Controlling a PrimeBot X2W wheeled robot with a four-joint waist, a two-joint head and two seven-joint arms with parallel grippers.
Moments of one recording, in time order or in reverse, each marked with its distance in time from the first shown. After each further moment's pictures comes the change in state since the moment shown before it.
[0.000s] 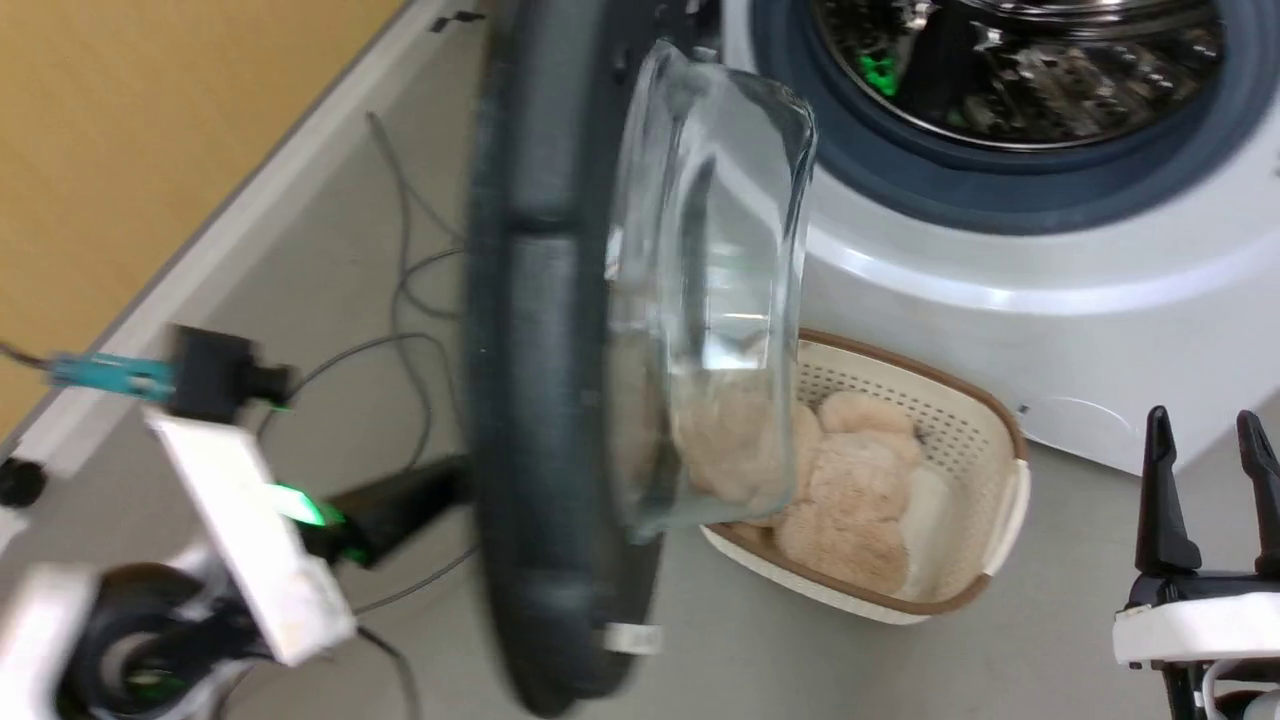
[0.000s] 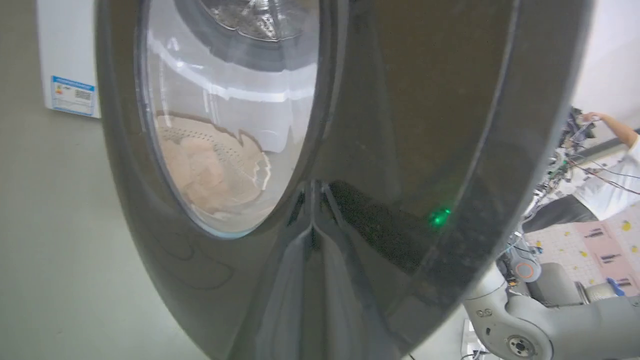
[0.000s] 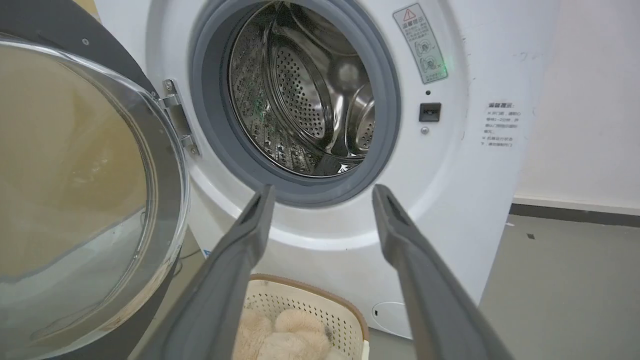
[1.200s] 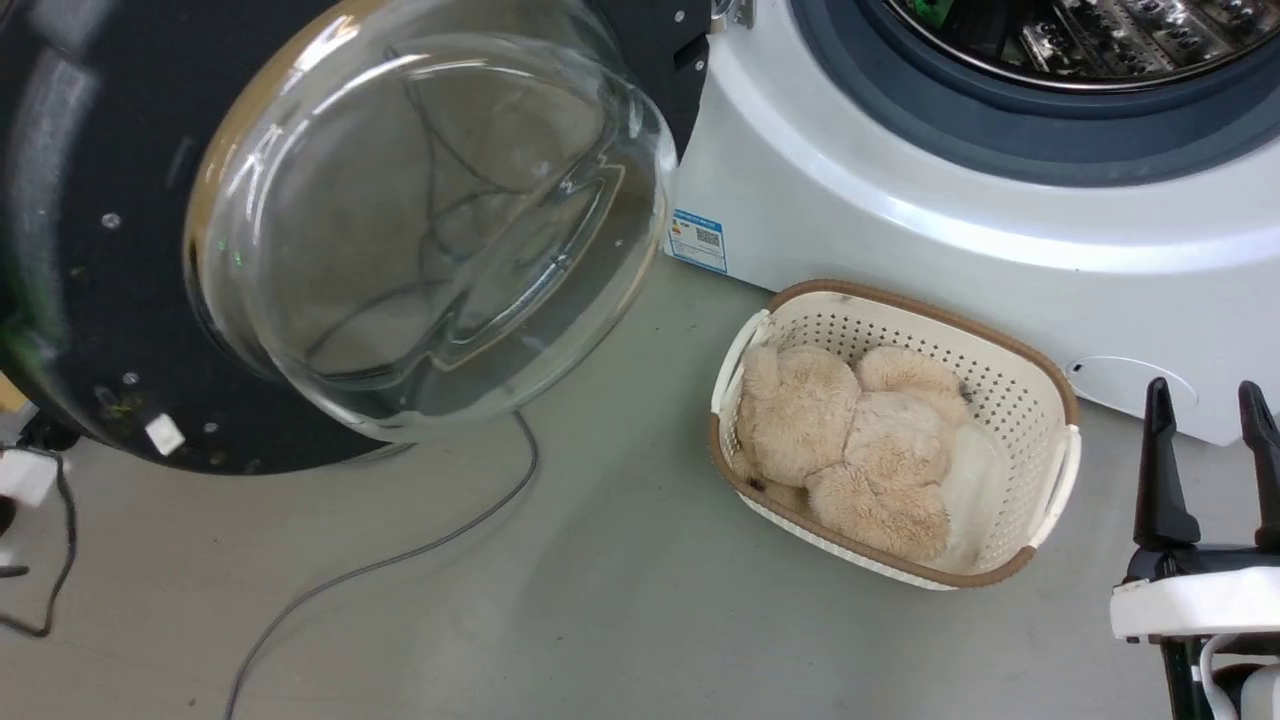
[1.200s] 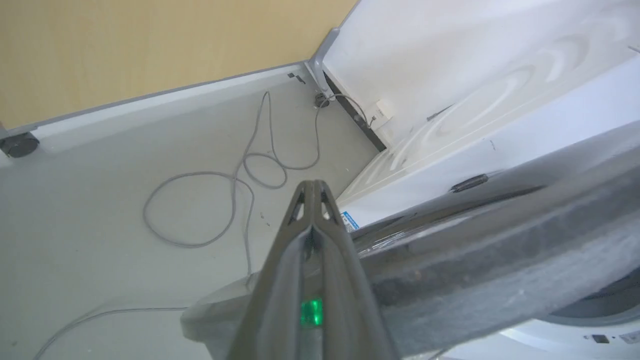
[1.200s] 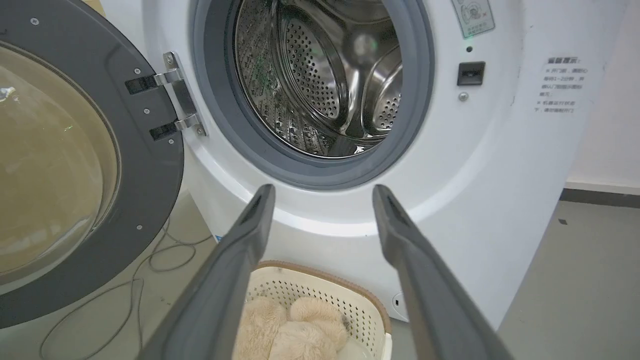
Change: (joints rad) left arm -0.449 -0.006 0.520 0.858 0.426 0.008 -0.087; right arm -0.036 -0.004 0.016 -0.008 -0.003 0.000 0.012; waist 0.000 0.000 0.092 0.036
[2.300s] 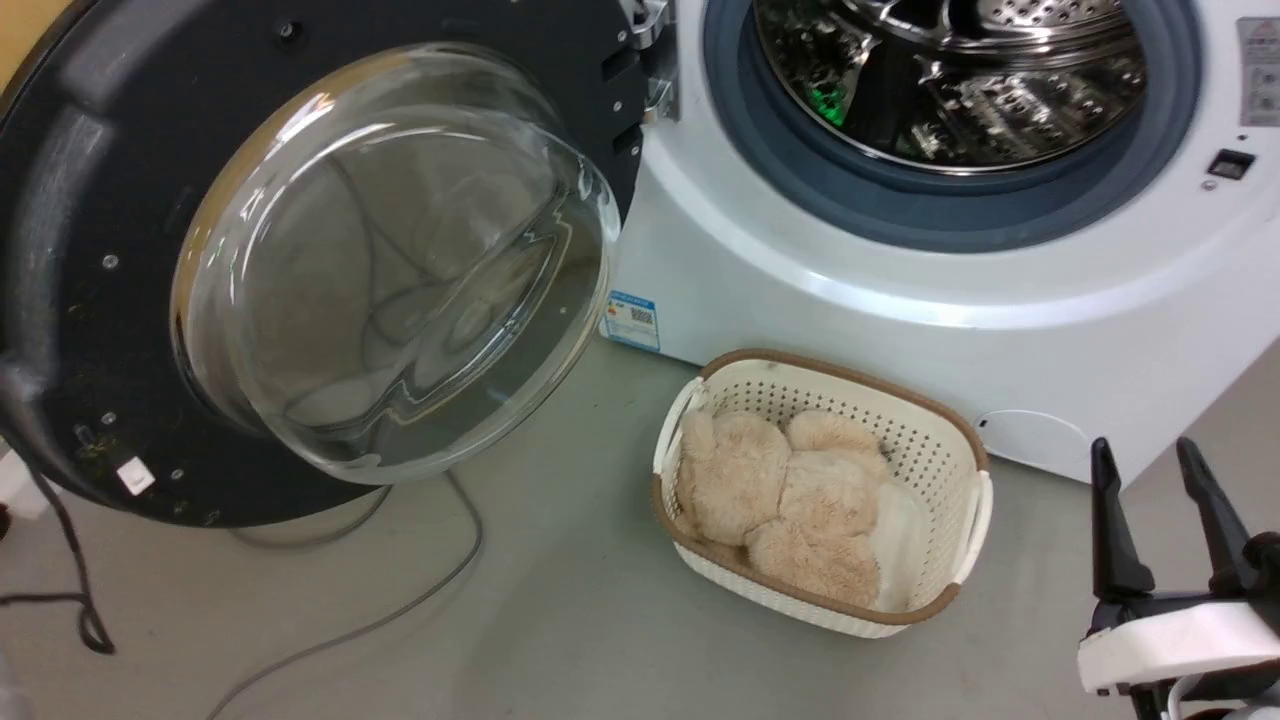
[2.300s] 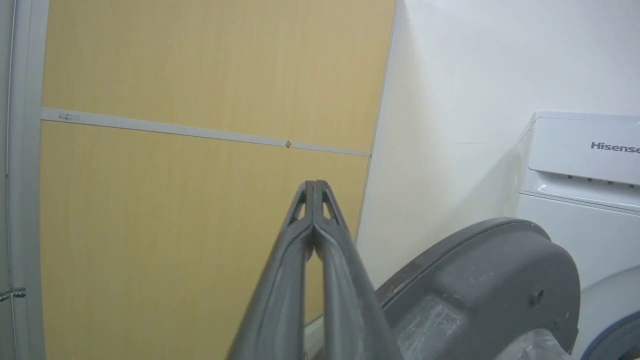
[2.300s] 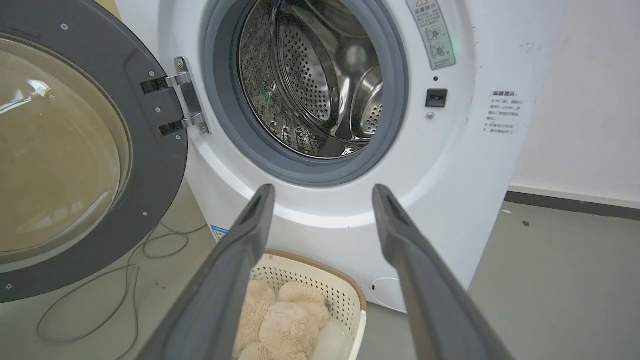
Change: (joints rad) left arm 0.186 -0.224 0.088 -0.478 0.633 0.051 -0.737; right arm 0.081 -0.002 0.056 -0.008 0.003 0.000 0.068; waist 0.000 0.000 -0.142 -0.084
